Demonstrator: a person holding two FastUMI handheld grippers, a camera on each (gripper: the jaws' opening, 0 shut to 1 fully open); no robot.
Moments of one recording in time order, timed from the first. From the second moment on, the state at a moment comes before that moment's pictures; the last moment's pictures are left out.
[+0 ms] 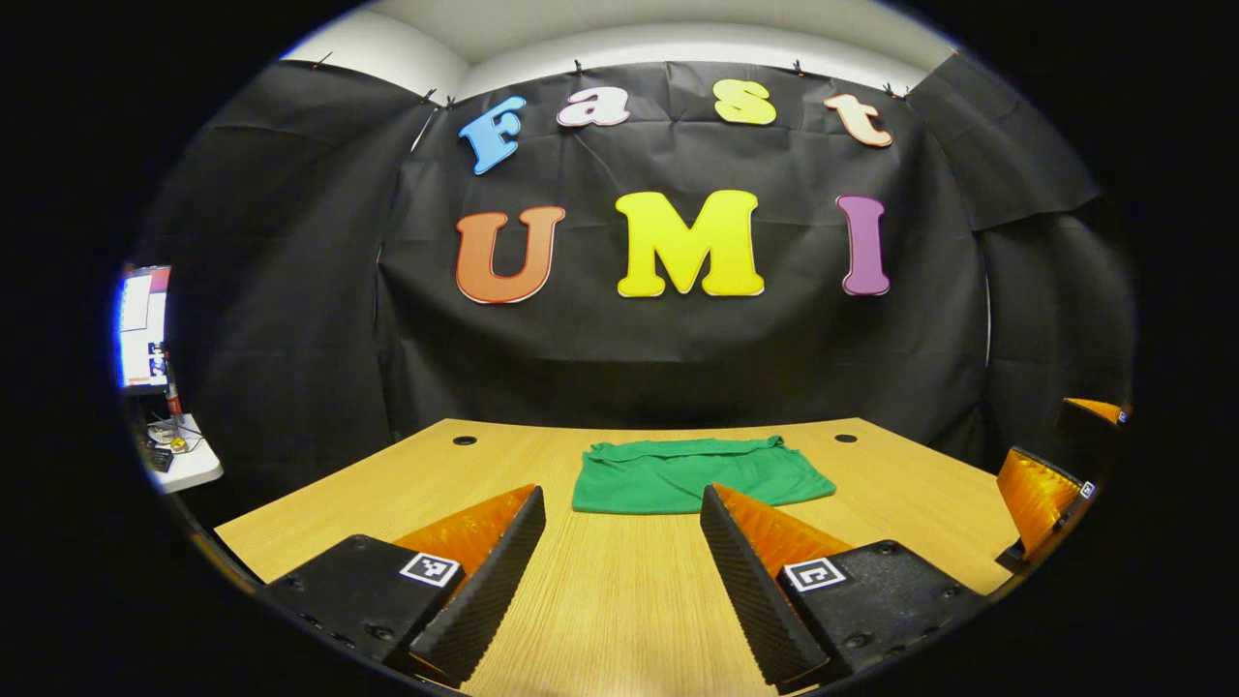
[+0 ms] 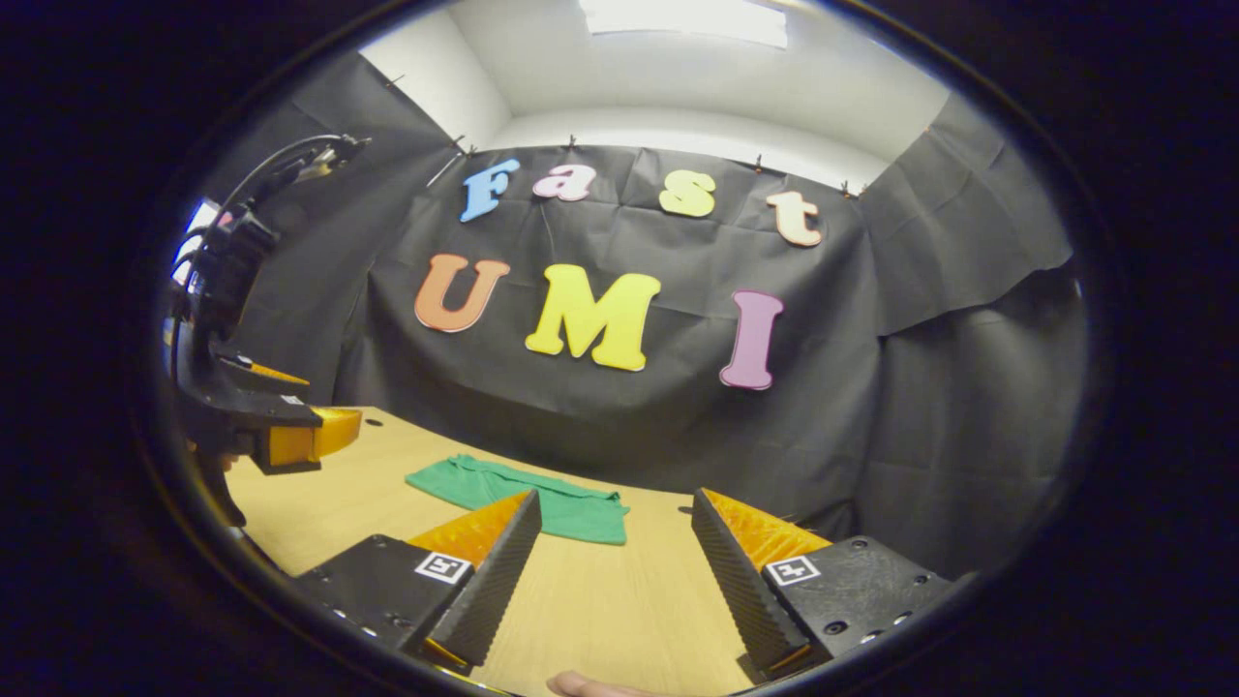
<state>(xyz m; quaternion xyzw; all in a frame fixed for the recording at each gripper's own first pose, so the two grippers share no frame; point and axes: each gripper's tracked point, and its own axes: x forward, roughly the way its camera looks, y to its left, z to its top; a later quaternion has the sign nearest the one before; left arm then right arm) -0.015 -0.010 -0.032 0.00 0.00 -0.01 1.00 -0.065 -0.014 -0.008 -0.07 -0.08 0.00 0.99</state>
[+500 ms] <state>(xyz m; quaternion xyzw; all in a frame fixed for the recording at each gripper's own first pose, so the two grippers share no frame) -0.047 -0.016 -0.001 0.01 -0.03 -0.04 1.00 -0.082 -0.022 0.007 -0.03 -0.05 -0.01 1.00</state>
